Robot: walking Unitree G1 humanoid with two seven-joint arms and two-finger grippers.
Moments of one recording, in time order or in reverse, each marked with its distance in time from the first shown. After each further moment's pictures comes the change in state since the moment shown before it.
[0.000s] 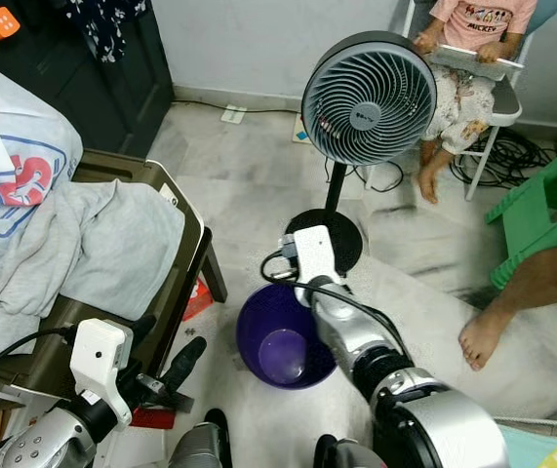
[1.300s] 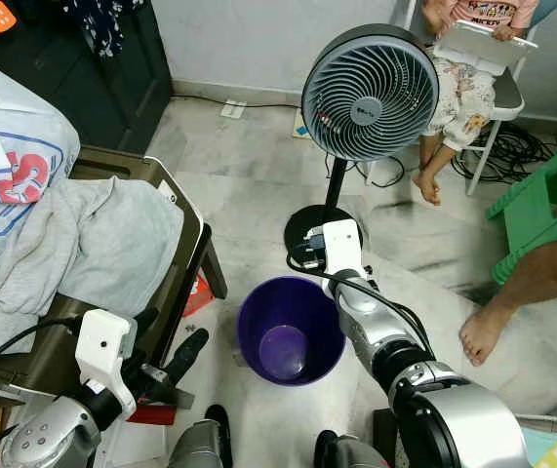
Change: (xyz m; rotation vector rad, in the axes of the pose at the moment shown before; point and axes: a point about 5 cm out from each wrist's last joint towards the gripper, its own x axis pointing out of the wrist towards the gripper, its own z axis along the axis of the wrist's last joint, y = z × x) left arm 0.009 0.002 0.005 0.013 -0.013 -0.008; right arm -0.002 -0.042 0.002 -0.004 -0.012 -0.146
